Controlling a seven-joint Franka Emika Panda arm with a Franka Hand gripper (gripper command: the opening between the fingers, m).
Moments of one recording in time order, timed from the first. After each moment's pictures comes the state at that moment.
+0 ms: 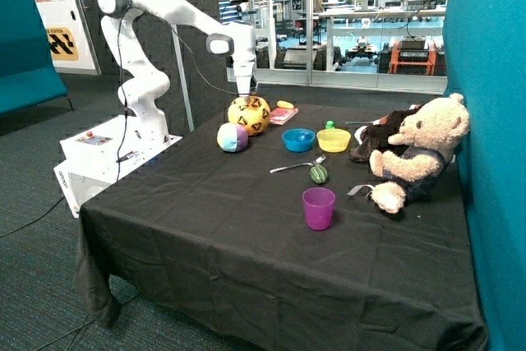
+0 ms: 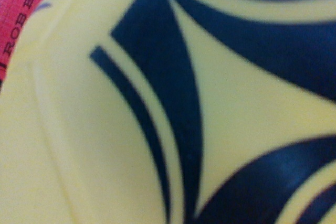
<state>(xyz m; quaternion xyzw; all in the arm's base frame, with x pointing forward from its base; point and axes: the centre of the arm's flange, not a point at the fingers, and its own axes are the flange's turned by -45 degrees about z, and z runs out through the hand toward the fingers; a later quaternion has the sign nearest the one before) 0.421 0.113 0.400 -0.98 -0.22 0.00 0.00</state>
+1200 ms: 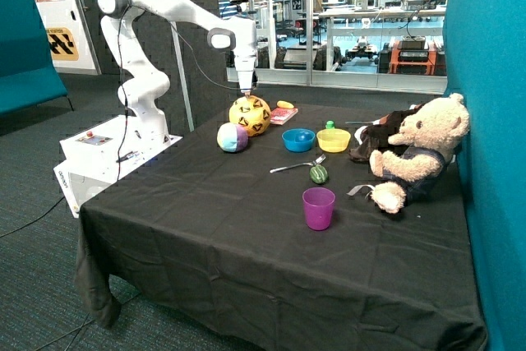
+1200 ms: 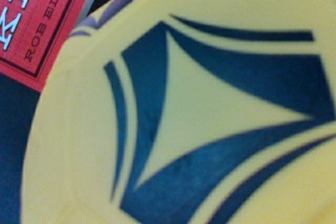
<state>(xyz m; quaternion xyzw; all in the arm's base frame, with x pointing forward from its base) 0.425 0.117 0.419 -0.97 -0.23 0.00 0.00</state>
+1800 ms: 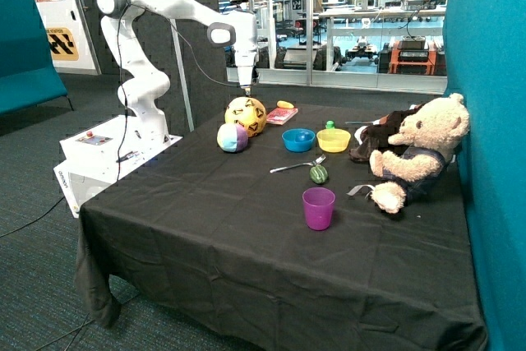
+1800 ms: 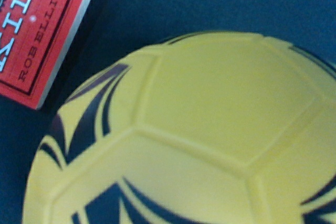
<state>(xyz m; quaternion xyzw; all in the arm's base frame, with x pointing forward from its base) 0.435 0.108 0.438 -0.98 -0.21 0.00 0.00</state>
